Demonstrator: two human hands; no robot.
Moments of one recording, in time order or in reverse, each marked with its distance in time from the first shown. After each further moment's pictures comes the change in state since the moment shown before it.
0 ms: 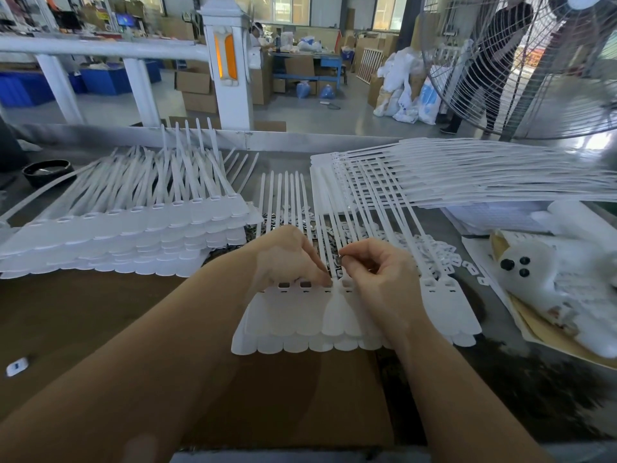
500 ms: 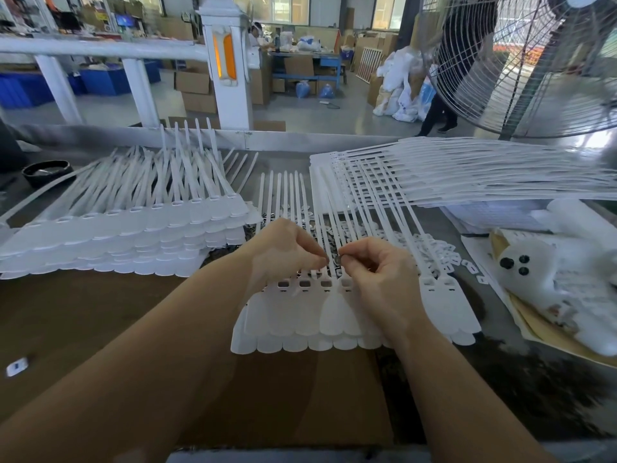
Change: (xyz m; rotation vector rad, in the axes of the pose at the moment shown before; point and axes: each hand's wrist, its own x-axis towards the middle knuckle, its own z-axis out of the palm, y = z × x) left_hand -0.004 -0.002 0.001 -0.094 0.123 0.108; right_hand -0.001 -0.002 0.000 0.037 -0.020 0.017
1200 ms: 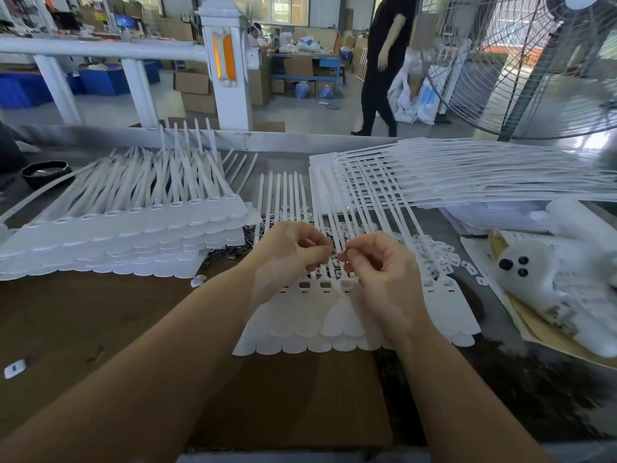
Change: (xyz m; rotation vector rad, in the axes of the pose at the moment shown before) left_hand 0.001 -0.007 0.012 -0.194 0.084 0.084; right_hand 0.002 0.000 -0.002 0.045 0.037 -0.027
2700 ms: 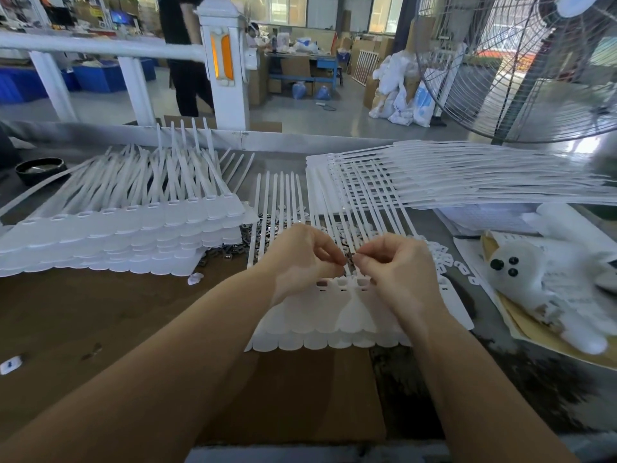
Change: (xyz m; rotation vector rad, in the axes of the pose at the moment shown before) left_hand -0.003 0.009 0.013 0.111 -0.080 0.017; right_hand 0.008 -0.011 -0.019 -0.296 0.021 0.132
